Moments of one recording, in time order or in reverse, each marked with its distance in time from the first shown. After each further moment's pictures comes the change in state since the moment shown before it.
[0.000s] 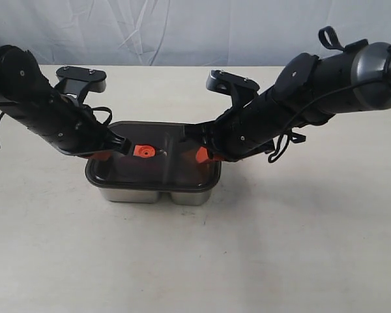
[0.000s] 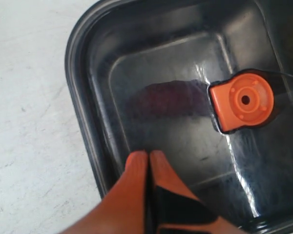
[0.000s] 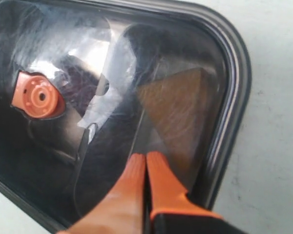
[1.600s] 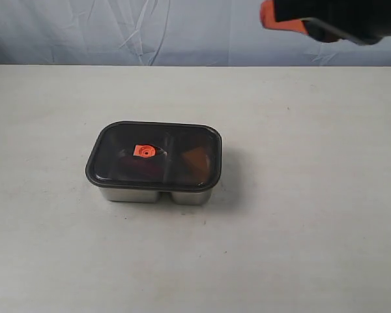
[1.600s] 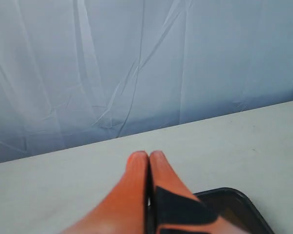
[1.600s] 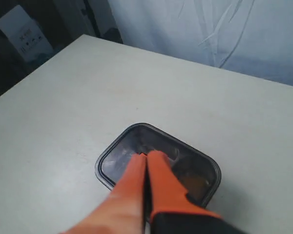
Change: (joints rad) left arm 0.000 -1.061 0.127 0.266 -0.047 -0.222; right arm -0.003 -0.871 0.032 -0.372 0.141 0.141
